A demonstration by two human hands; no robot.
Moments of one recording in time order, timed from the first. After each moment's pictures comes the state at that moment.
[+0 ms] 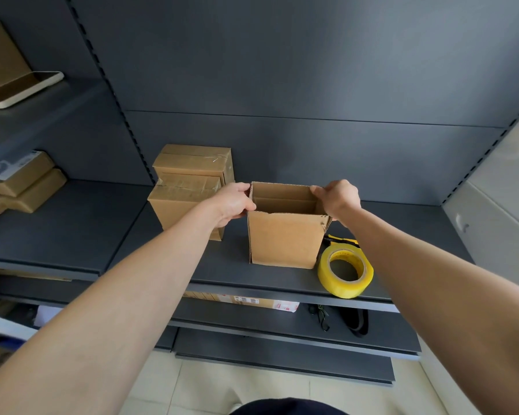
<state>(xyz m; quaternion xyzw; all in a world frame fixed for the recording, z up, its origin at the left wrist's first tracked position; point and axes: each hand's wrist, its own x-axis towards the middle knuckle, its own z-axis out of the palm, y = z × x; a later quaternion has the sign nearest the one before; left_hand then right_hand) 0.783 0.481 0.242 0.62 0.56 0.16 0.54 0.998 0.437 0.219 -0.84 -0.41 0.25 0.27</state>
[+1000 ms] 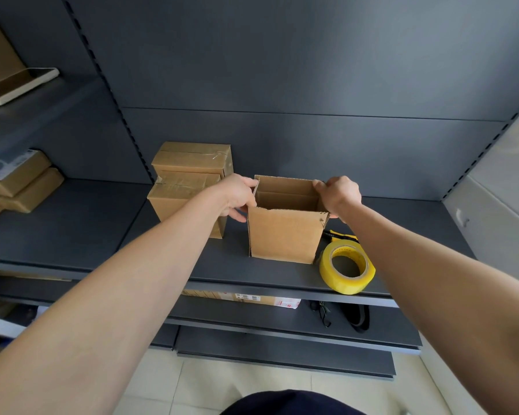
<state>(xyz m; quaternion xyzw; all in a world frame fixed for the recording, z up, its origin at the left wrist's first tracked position) 0.790 0.482 0.261 0.65 0.57 0.08 0.50 0.994 0.439 0.218 -0.85 -0.40 0.23 0.26</state>
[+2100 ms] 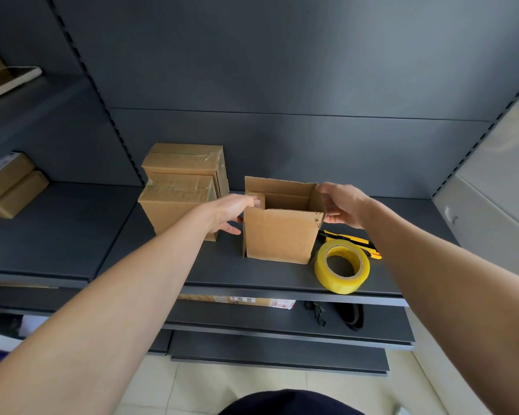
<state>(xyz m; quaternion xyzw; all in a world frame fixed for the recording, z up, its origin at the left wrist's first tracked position) 0.783 0.489 0.226 0.65 0.53 0.03 0.55 1.011 0.416 0.230 -0.72 -0.28 0.51 0.38</state>
